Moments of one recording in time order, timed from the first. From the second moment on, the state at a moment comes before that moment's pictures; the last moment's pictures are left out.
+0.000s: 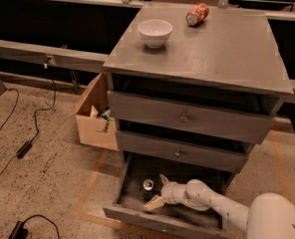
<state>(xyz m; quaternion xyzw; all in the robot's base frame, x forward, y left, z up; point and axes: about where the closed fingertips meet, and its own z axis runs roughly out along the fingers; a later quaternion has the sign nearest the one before) 0.597 -0.036 0.203 -0.43 0.78 0.26 0.37</state>
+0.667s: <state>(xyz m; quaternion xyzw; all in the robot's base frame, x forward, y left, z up) 0.614 -0.024 0.183 -0.45 0.77 0.25 0.38</state>
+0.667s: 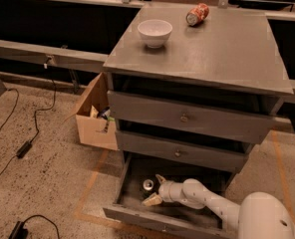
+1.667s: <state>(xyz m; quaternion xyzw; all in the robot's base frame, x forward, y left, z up) 0.606 -0.018 0.194 -0.46 0.74 0.28 0.40</state>
